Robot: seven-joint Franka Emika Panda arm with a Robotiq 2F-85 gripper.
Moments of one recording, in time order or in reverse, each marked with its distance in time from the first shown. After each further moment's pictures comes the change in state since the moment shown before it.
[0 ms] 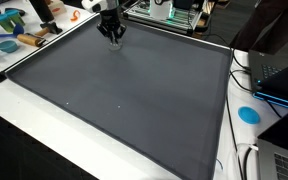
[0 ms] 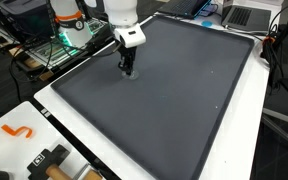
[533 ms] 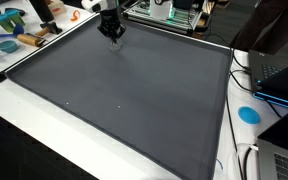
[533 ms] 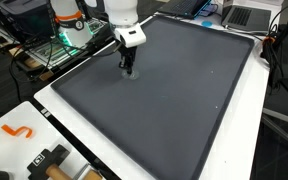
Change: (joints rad) arm 0.000 0.000 0.001 0.001 0.000 0.000 0.000
